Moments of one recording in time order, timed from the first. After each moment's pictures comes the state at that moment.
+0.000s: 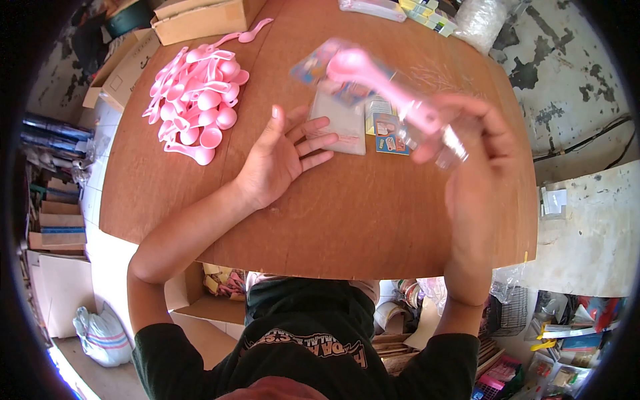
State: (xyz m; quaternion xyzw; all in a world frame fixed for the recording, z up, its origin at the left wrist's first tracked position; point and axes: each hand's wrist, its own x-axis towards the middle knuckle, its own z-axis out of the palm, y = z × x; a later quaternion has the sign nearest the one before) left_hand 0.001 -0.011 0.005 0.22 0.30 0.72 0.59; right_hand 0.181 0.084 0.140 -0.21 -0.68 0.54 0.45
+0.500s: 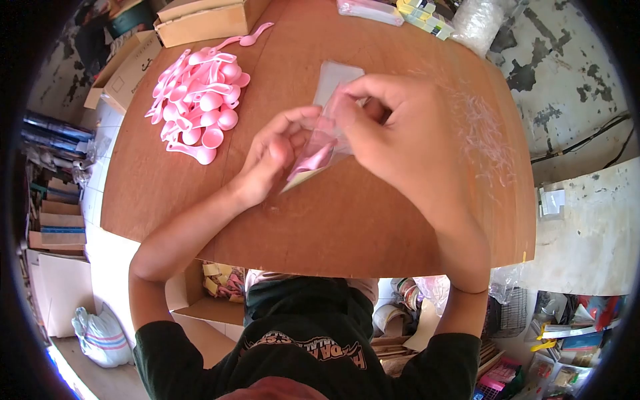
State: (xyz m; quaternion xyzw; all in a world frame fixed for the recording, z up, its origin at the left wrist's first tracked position) left_hand -0.003 -0.019 0.012 0.43 0.29 0.73 0.44; right_hand 0.141 0.082 0.144 -0.18 -0.87 0.33 0.31
